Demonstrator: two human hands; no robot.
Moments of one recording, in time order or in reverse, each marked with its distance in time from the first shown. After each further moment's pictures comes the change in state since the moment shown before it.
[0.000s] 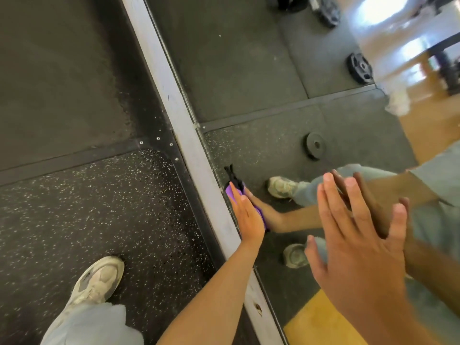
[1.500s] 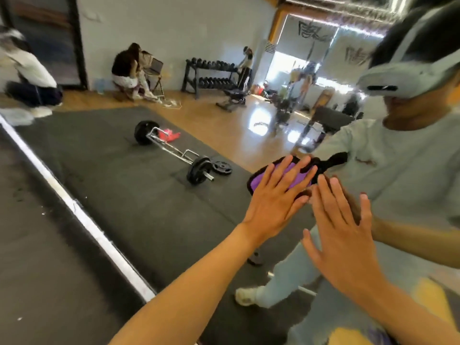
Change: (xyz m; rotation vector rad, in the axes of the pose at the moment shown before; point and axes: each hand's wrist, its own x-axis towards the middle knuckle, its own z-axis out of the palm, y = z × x) left_hand -0.348 0.691 0.236 0.688 -0.618 1.907; right_hand -0.073 0.361 -0.447 -0.031 0.468 0.513
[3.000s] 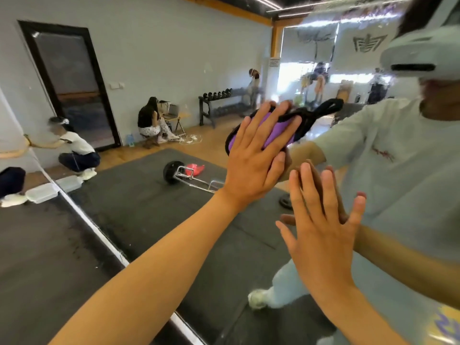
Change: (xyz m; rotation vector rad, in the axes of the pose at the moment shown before) left_hand 0.153 -0.064 -0.068 0.088 0.222 0.264; right_hand 0.091 -0.037 -0.008 0.136 0.200 0.351
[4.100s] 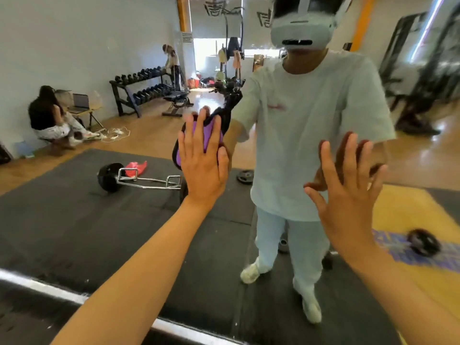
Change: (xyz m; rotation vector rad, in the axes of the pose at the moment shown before) left_hand -0.116 -0.256 -0.049 -0.036 0.035 -0.275; right_hand 0.051 -0.161 0.055 -0.085 -0.044 0.324
